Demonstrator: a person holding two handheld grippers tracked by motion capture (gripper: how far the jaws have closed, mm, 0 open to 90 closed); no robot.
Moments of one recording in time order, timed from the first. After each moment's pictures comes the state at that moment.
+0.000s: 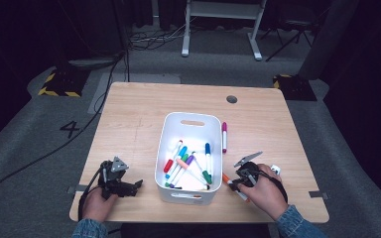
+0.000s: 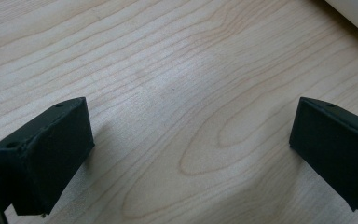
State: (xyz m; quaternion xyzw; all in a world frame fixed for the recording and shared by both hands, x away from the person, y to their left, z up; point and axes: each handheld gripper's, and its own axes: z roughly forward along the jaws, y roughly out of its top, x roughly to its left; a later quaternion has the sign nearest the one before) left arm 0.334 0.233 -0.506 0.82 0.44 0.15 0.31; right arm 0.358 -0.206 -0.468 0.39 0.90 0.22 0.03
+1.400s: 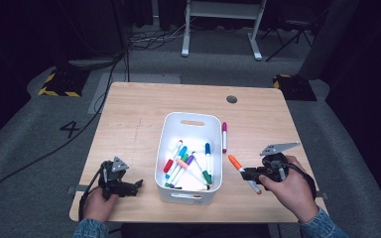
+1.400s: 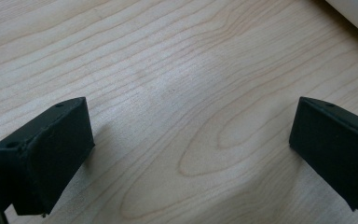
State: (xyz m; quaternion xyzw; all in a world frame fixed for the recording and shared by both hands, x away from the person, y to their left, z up) left arm 0.333 0.231 -0.506 0.82 0.45 0.16 0.31; right arm 0.332 -0.239 -0.374 0.39 0.85 0.35 0.03
